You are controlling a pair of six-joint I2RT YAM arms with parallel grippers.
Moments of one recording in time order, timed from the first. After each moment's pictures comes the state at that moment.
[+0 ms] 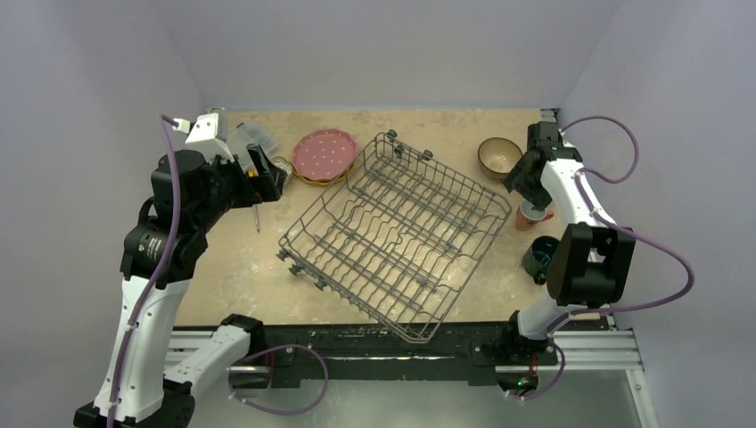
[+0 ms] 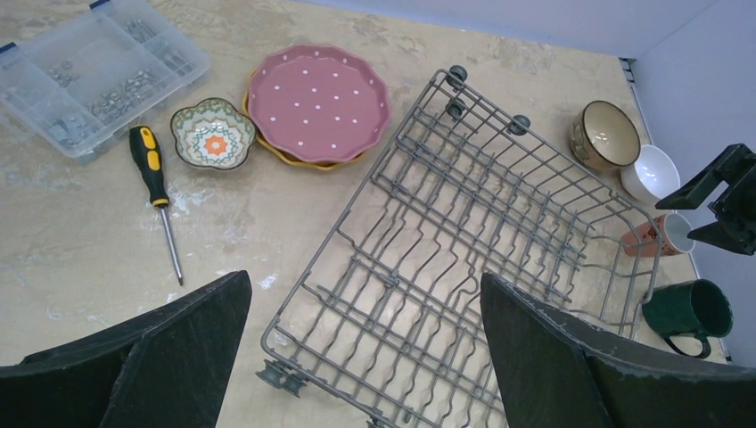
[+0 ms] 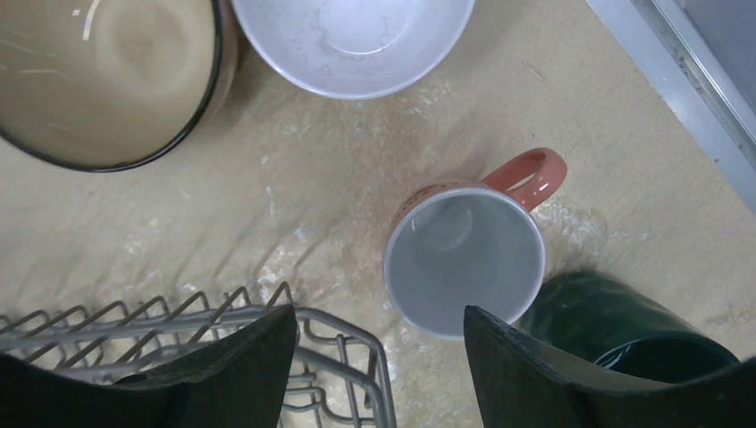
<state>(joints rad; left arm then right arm) -0.24 0.89 1.39 -0.86 -0.01 -0.36 -0.08 1.59 1.32 -0.84 0.28 0.64</state>
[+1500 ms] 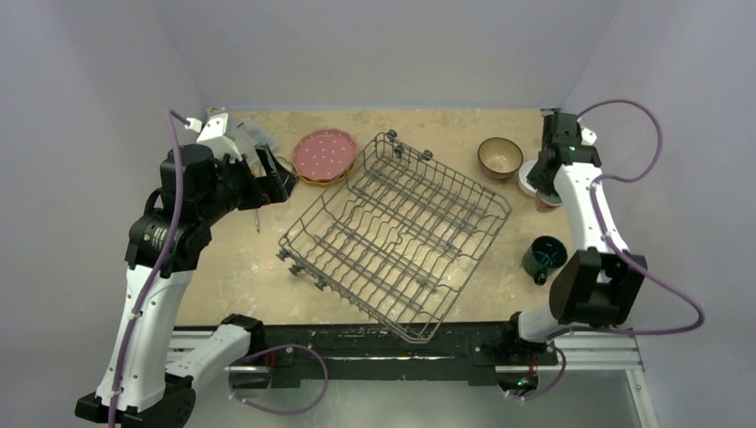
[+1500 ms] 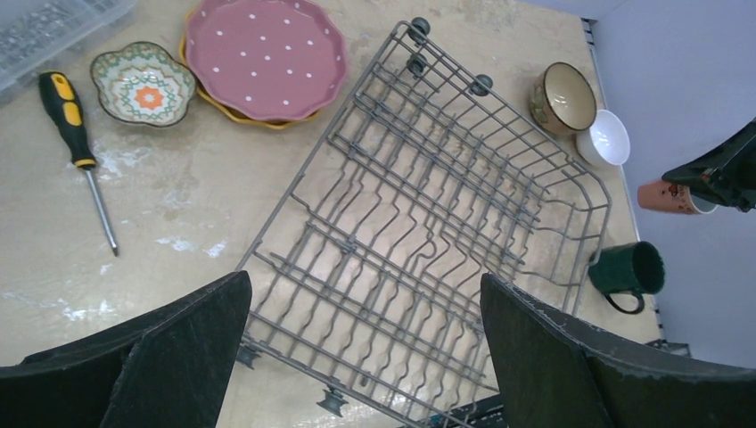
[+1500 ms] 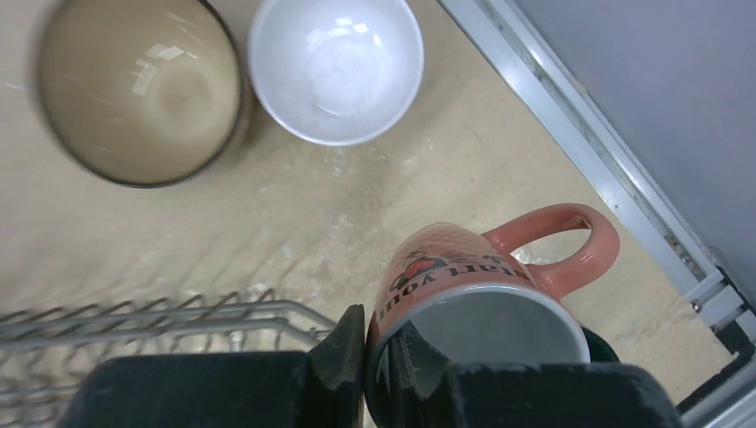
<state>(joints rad) -0.24 0.93 1.41 -0.91 0.08 -0.43 -0.11 1.54 1.35 -0.87 0.37 0.53</state>
